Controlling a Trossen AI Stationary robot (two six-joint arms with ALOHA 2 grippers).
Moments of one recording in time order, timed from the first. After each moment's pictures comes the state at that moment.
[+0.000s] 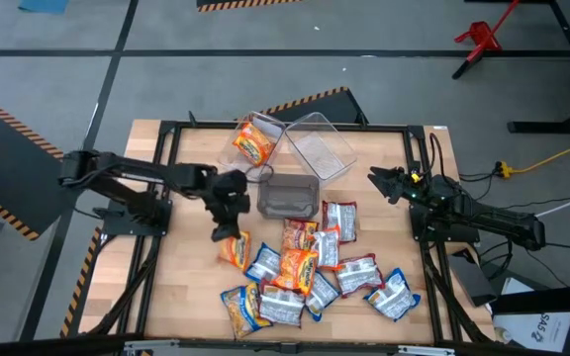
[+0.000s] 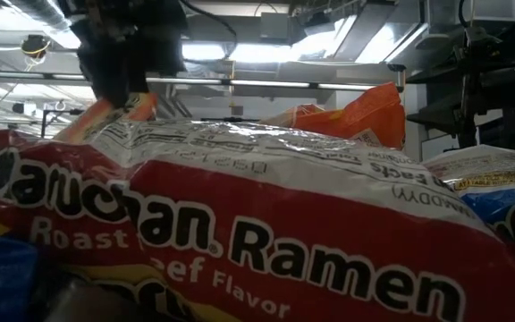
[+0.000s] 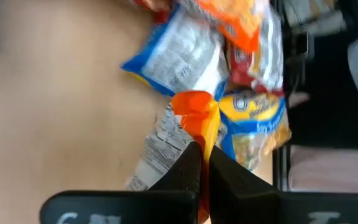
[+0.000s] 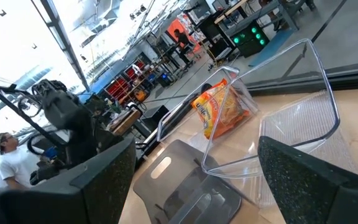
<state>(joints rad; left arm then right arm) 0.09 1.31 0.80 -0.52 0.58 -0.28 -0.26 0.04 0.01 0.05 0.19 0.73</state>
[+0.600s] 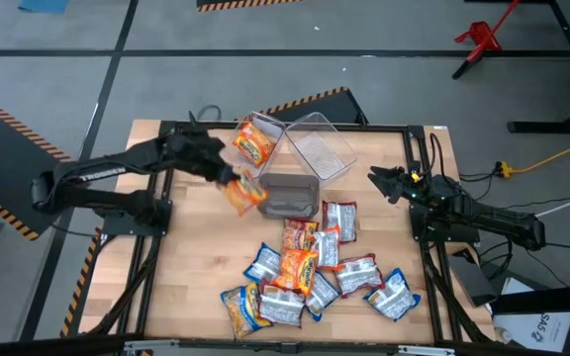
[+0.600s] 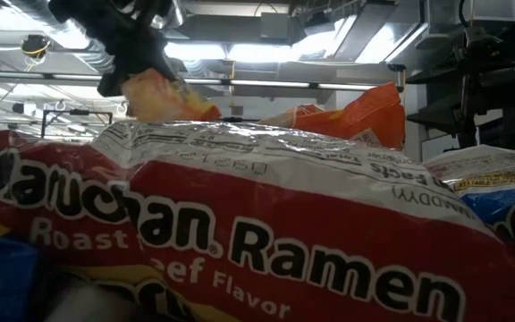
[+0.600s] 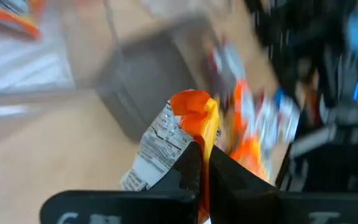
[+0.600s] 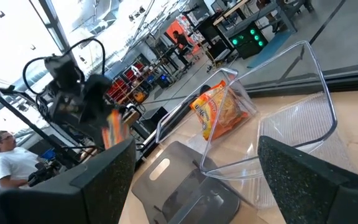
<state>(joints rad) 0.42 0.96 0.80 -0.49 0.28 -0.85 -0.26 0.04 0.01 0.05 0.20 0.73</state>
